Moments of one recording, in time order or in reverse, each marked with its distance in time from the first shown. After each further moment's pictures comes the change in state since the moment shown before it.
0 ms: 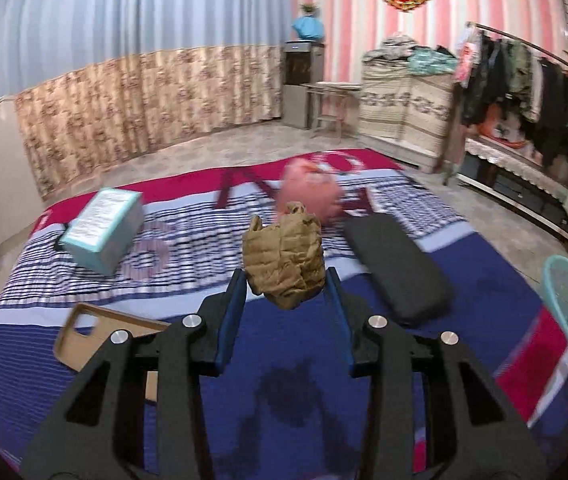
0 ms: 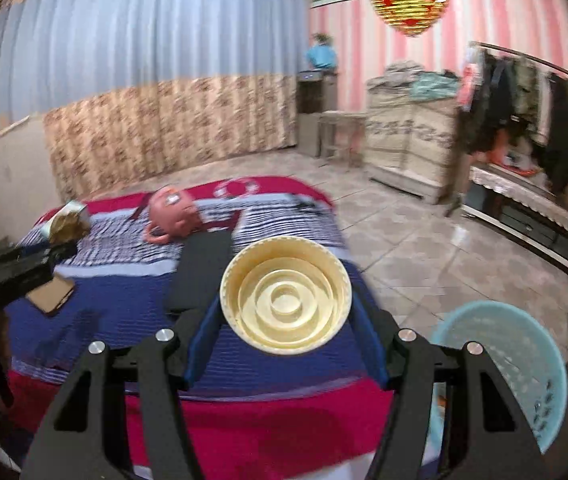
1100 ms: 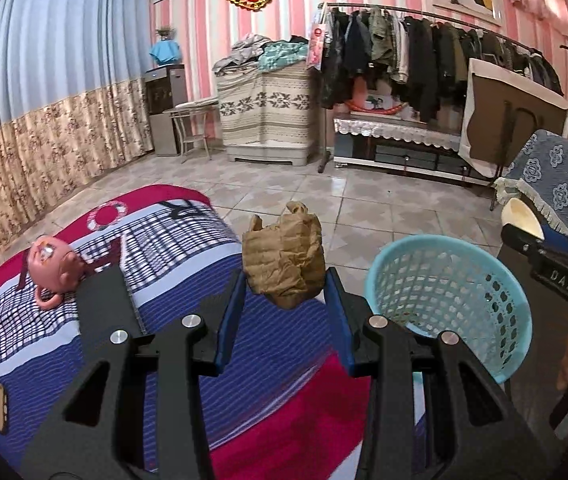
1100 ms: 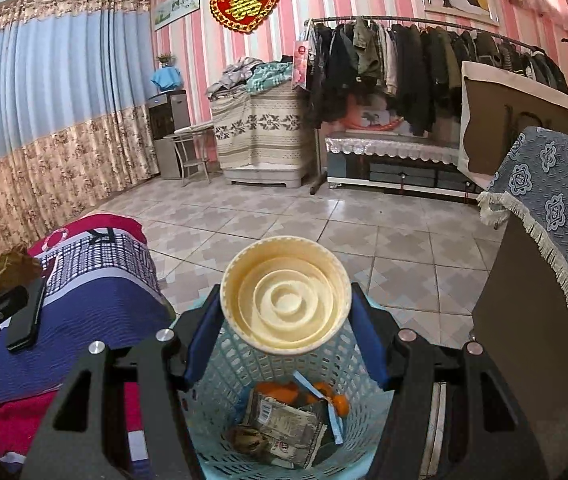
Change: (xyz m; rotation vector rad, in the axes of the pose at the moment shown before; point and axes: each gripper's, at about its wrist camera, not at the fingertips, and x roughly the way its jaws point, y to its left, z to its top) left arm -0.013 -0.256 0.001 0.274 -0.044 -0.337; right arm -0.035 -0.215 -0.040 0.295 -0.036 -0.395
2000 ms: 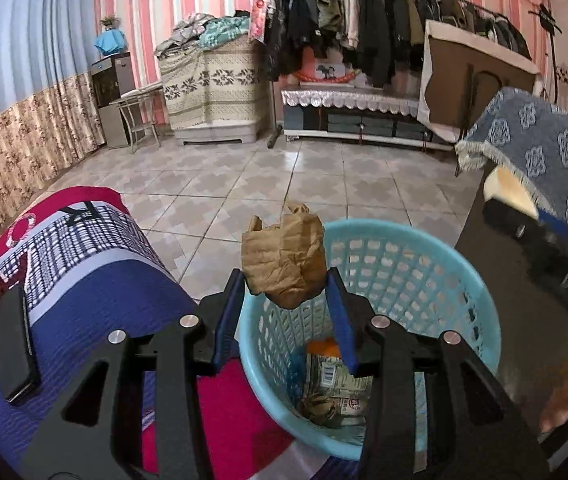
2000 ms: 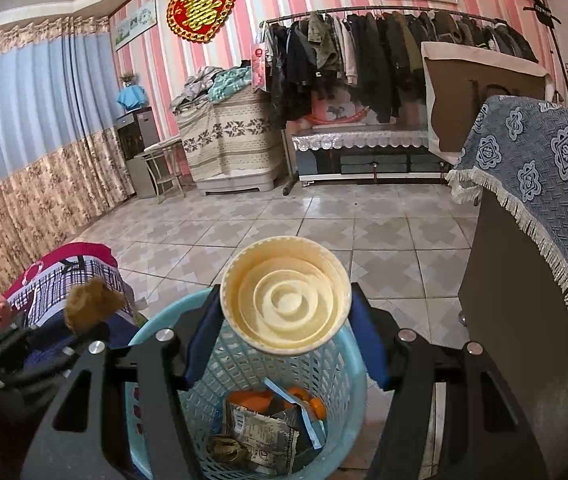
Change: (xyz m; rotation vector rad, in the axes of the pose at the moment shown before) left arm 0.069 -0.110 0.002 0.106 0.100 -0.118; right arm 0.003 -0.049 0.000 0.135 -0.008 -0.061
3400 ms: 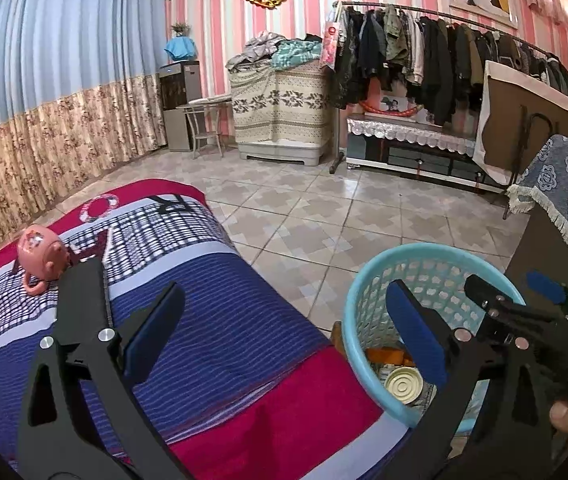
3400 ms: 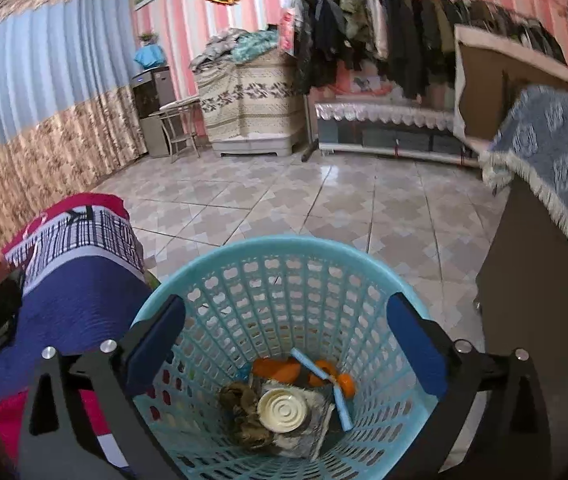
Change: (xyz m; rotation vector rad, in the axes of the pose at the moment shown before) left arm -0.058 0.070 -0.016 -0.157 -0.101 0.188; right arm 0.033 0.041 -0.024 -0.062 0.137 0.033
